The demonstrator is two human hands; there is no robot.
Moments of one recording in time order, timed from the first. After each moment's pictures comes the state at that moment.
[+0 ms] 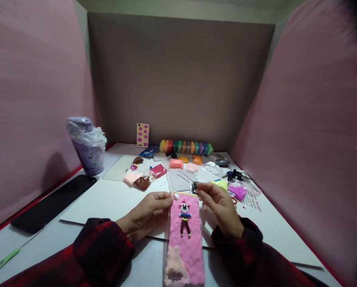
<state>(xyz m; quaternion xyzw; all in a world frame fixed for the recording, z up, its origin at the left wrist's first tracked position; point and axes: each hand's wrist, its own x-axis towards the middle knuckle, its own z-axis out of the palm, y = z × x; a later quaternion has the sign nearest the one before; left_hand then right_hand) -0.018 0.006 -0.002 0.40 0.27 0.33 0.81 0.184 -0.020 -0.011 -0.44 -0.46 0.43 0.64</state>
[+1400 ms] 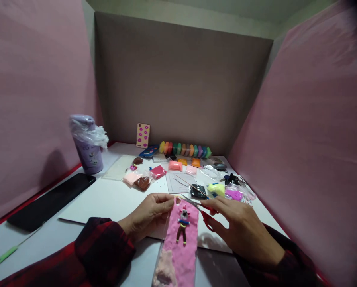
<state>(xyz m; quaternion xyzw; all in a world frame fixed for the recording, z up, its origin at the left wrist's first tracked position) -0.016 0.002 0.001 0.44 0.25 0.34 0.79 0.205 -0.069 0.030 -0.52 -0.82 -0.05 0.25</state>
